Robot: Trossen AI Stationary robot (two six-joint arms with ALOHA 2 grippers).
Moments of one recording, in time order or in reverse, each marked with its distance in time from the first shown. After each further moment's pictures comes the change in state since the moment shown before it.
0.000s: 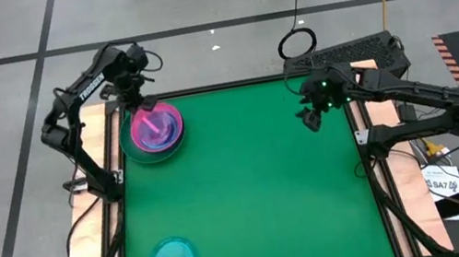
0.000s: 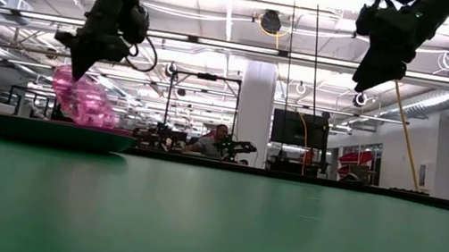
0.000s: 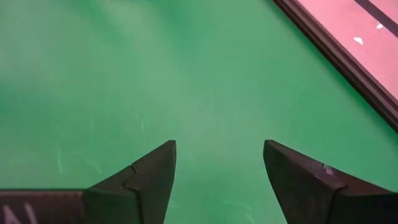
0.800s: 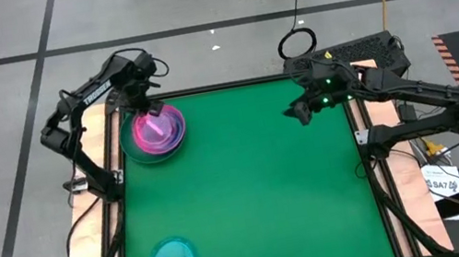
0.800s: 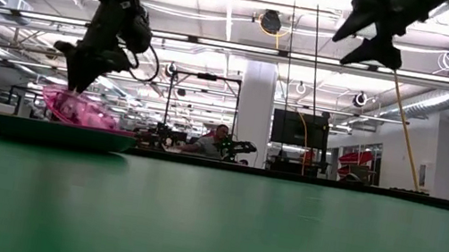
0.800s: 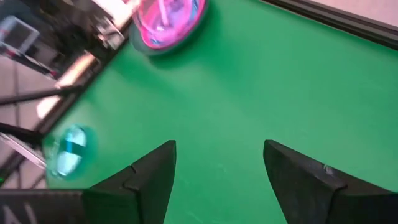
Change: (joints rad) left arm -0.060 -0.015 -0.130 0.136 -0.055 -0.093; right arm 0.053 0.000 0.050 0.149 -0.105 0.437
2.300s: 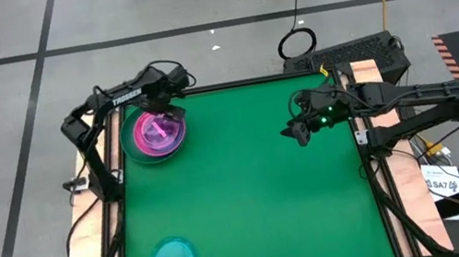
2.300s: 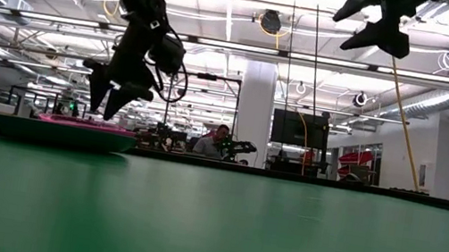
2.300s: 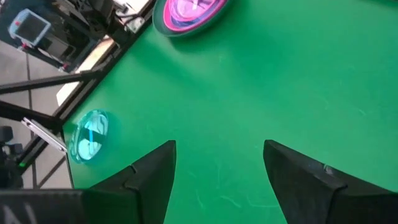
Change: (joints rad) left arm -0.237 0.155 0.002 0.175 -0.201 -0.173; right arm 0.305 0.015 0.001 0.032 0.195 0.215
